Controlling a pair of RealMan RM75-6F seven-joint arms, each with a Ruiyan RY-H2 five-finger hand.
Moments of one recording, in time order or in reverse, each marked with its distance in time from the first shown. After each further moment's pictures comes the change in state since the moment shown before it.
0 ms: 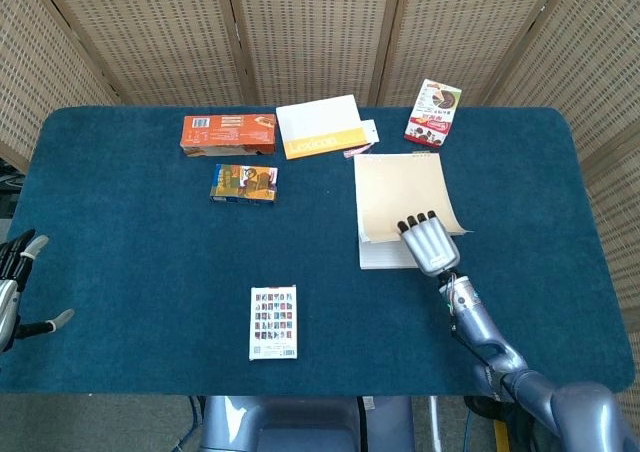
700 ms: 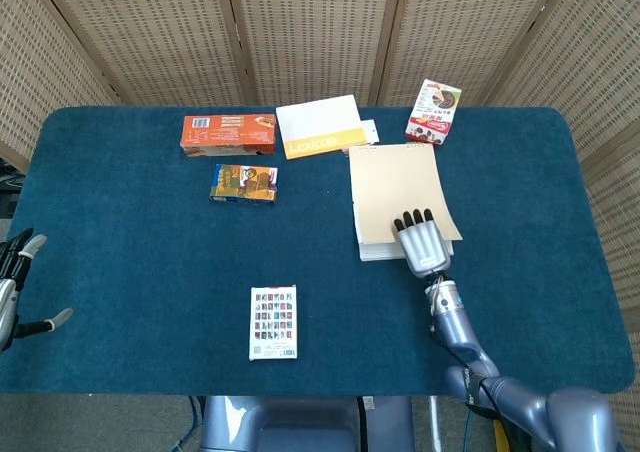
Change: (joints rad) left arm -0.001 0.001 -0.005 0.002 -0.009 -0.003 -0.002; right arm -0.018 -0.086 0.136 -0.089 0.184 -0.074 -0.256
